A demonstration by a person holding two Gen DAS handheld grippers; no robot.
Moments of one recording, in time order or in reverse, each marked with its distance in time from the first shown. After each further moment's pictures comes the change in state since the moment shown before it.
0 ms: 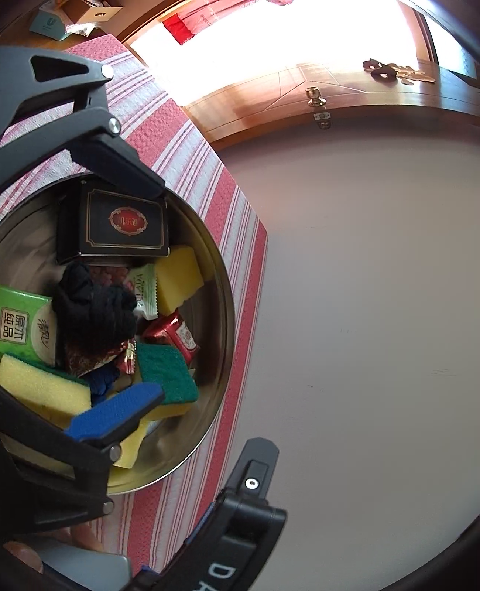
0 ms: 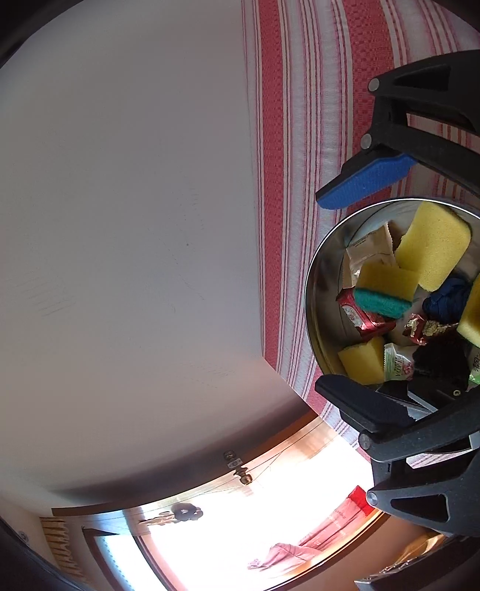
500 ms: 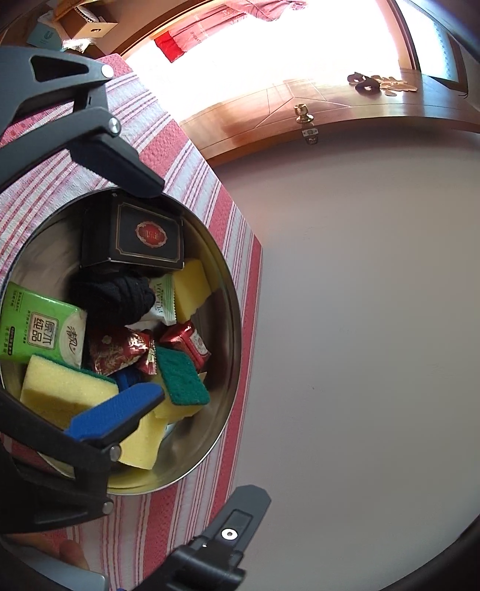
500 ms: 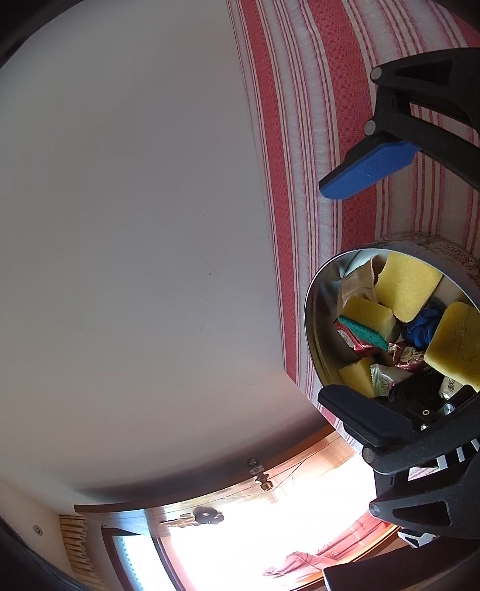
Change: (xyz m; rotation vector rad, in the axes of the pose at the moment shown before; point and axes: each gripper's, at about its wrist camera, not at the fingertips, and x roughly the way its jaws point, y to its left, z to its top) left arm -0.024 -0.010 -0.022 0.031 -0.039 0.073; right arm -0.046 -0.011 -0.033 0.004 -0.144 -0.058
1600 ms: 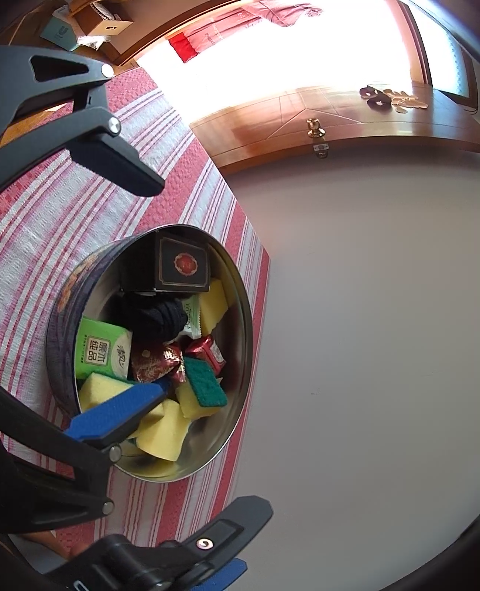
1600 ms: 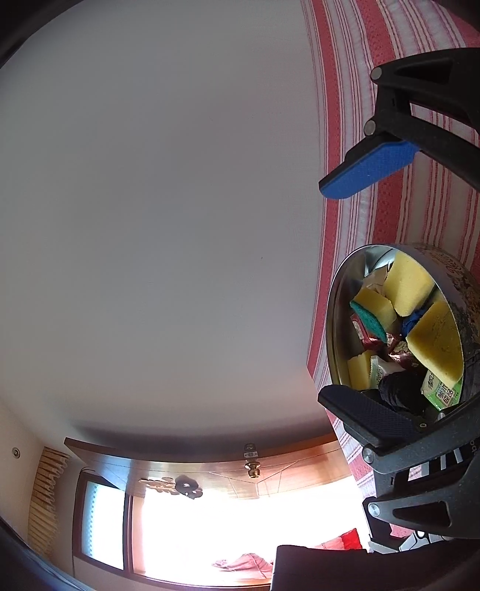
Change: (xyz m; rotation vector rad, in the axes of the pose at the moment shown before) left arm -0.036 0.025 -0.019 -0.043 0.005 -0.010; right arm -0.057 0.039 -0.026 -0.240 -0.205 -0.003
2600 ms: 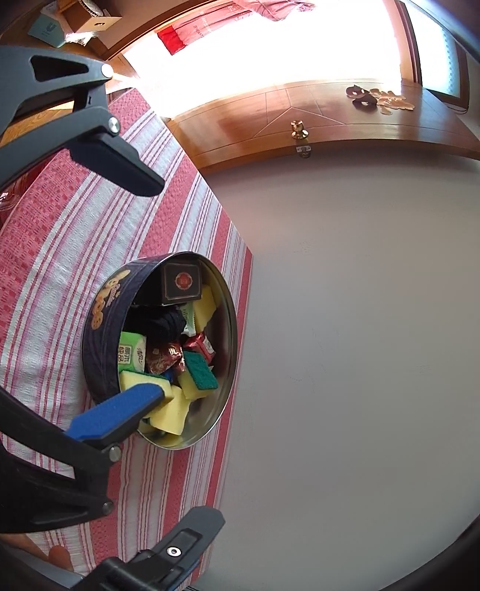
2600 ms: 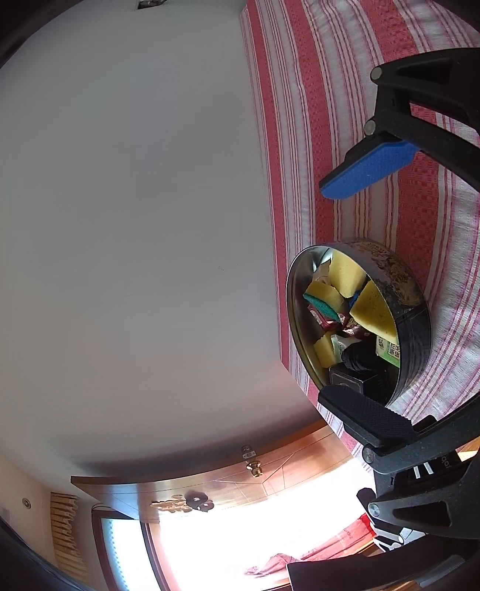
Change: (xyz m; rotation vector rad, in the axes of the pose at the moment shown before) left arm -0.068 0.034 -0.003 0.019 -0.072 -0.066; right arm -0.063 0.004 0.010 0.158 0.159 -0.039
